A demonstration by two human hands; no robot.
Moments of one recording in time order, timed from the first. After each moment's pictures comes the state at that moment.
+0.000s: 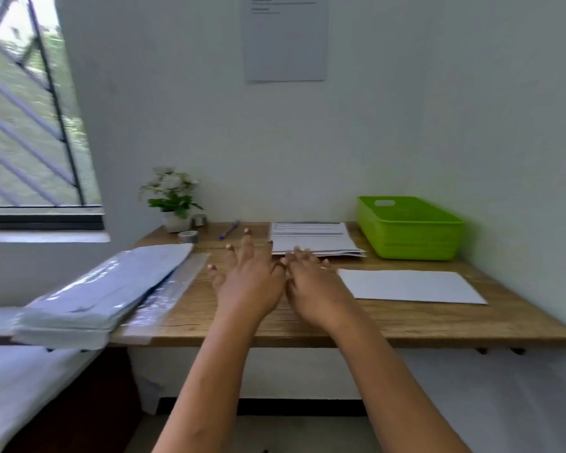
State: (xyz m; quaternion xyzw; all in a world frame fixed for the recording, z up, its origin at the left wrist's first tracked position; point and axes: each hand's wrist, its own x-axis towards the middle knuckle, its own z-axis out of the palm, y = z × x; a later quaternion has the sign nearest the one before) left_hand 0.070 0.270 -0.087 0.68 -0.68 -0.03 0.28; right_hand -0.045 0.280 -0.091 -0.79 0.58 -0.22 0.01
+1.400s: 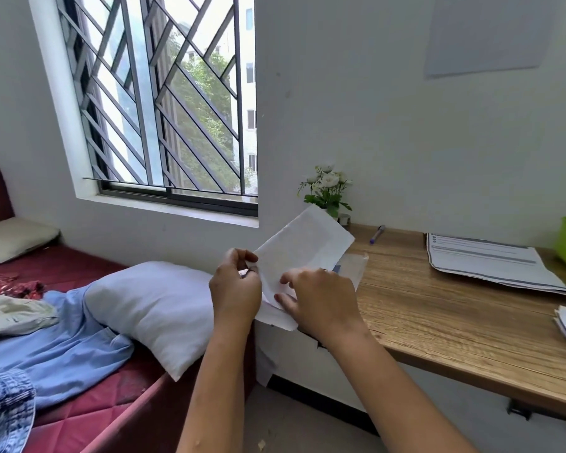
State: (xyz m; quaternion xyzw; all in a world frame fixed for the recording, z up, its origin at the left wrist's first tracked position) left_hand 0.299 0.319 -0.106 0.67 -0.38 -0.05 0.63; right_hand 0.178 0.277 -0.111 -0.86 0.38 -0.31 -0.13
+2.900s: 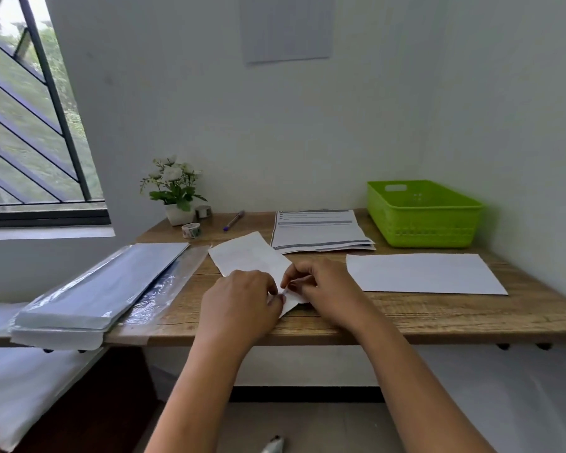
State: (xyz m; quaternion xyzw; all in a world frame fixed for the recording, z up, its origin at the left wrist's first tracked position) left_hand 0.078 0.298 -0.100 0.65 -0.73 0.07 0.22; right_hand -0.070 0.276 -0.104 -0.76 0.50 -0.35 0.20
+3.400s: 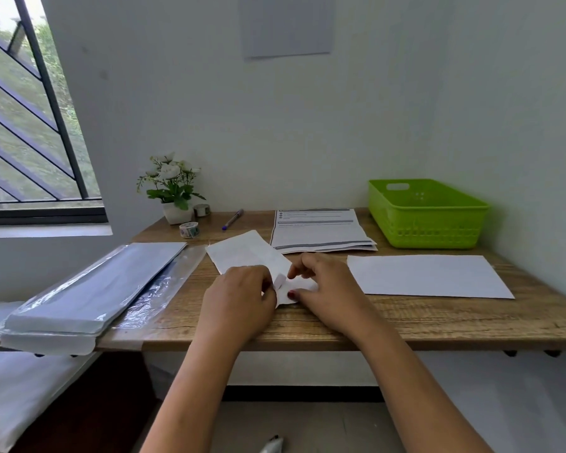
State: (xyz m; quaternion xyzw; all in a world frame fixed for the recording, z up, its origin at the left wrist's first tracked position) left_hand 0.083 0.274 -0.108 0.62 -0.74 0.05 0.27; right_hand -0.071 0.268 -0.112 -0.76 0.54 -0.36 0.13
